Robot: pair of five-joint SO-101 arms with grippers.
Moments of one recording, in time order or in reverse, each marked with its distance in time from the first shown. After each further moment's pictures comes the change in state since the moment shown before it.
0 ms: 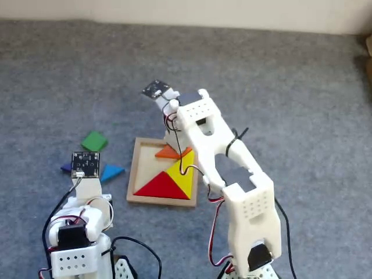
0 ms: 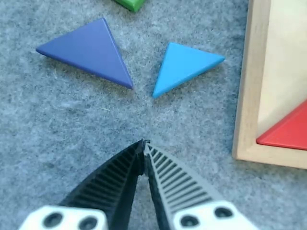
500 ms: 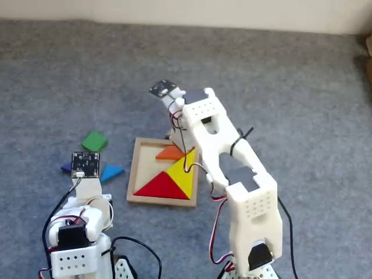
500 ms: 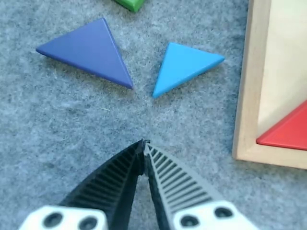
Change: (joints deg) left arm 0.0 0.0 0.0 0.0 0.0; right arm 2.2 -2.2 1.1 1.2 0.0
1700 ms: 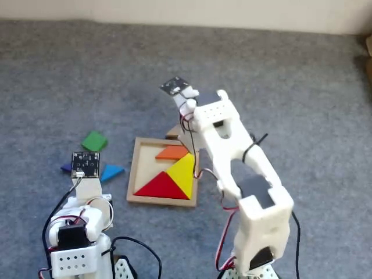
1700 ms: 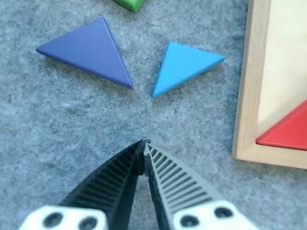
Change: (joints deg) left arm 0.0 0.0 0.0 0.0 0.0; right arm 2.0 -12.4 12.7 -4.2 -2.5
